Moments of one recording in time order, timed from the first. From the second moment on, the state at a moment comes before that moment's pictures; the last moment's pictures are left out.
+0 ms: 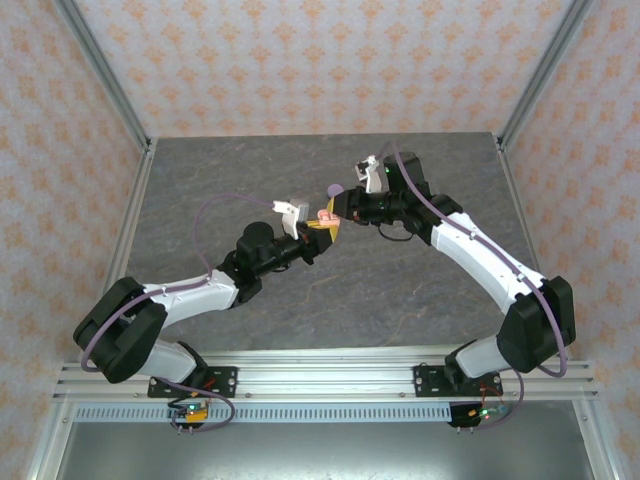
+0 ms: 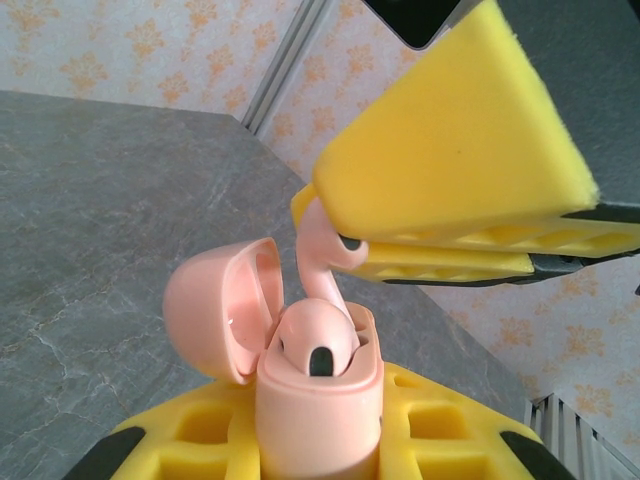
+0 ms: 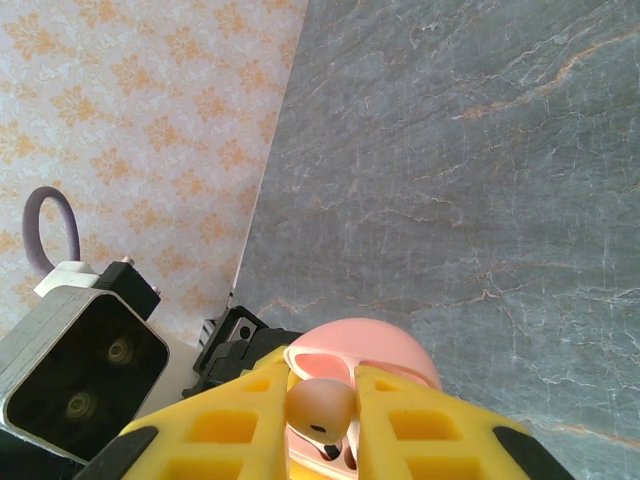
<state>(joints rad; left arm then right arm) -0.64 1.41 0.60 0.71 0.28 -0.52 0.49 1.44 1.22 -0.38 -0.64 0.68</state>
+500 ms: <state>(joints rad) -0.64 1.41 0.61 0.69 0.26 -0.51 0.49 1.44 1.22 -0.43 -0.64 0.65</state>
